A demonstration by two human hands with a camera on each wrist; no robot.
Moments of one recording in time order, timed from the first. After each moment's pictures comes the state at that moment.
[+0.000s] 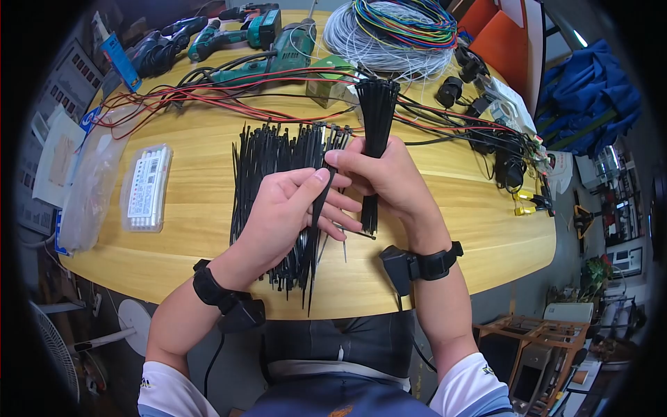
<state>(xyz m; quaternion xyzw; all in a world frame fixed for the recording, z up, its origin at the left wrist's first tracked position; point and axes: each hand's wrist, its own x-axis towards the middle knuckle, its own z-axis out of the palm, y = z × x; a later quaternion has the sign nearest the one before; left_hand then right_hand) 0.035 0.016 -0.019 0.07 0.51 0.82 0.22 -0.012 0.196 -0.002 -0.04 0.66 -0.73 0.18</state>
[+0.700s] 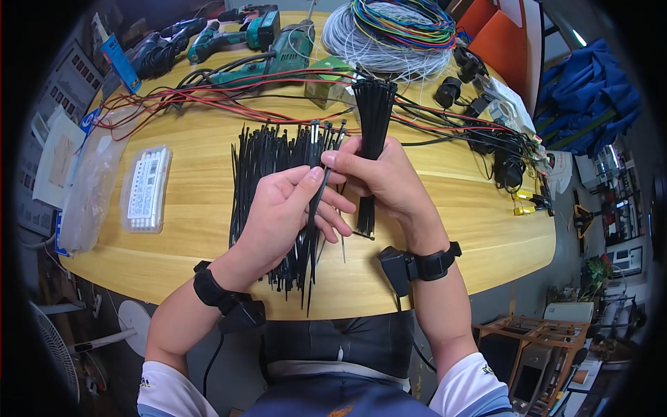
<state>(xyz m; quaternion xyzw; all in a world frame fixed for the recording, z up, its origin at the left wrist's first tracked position) 0.036 0.016 -0.020 0.07 0.52 0.83 0.20 -0.012 0.194 -0.004 -0.06 0.65 -0.74 0.19</state>
